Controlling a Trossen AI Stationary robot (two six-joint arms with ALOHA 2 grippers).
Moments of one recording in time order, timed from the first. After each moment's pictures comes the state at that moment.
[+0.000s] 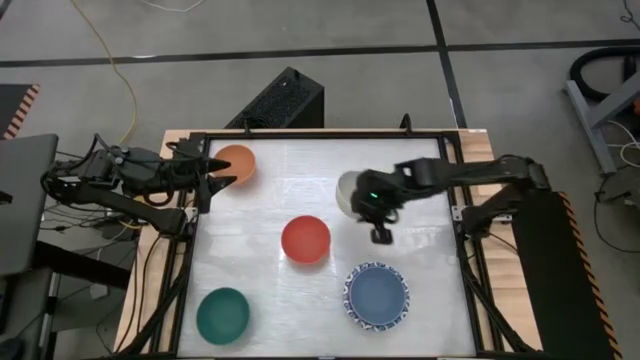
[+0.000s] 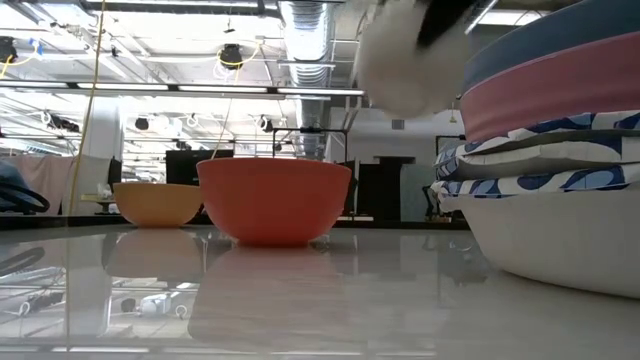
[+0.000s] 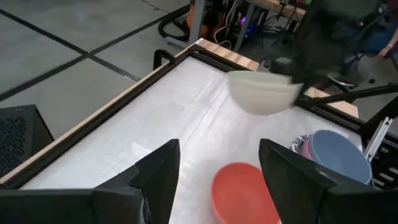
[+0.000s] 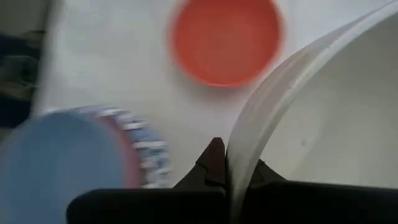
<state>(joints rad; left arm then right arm) -0.18 0.80 1.27 -0.83 -0.52 -0.45 0.07 1.42 1.43 -0.97 -0.11 0.02</state>
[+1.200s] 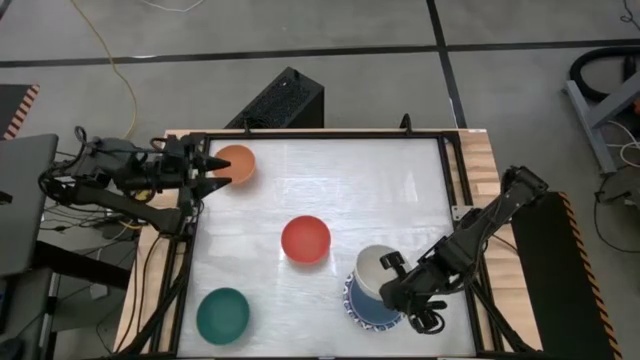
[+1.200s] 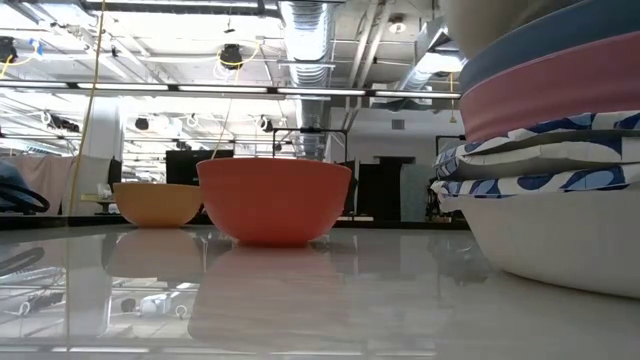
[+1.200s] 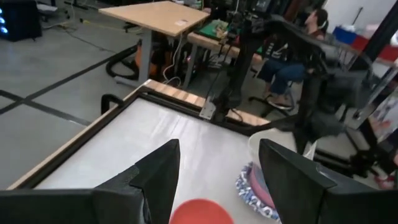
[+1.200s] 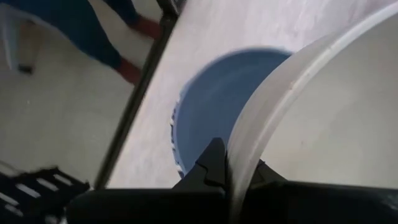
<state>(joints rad) -0.18 0.75 1.27 -0.62 -0.36 -0.32 0.70 1.52 1.43 -0.97 0.03 0.30</state>
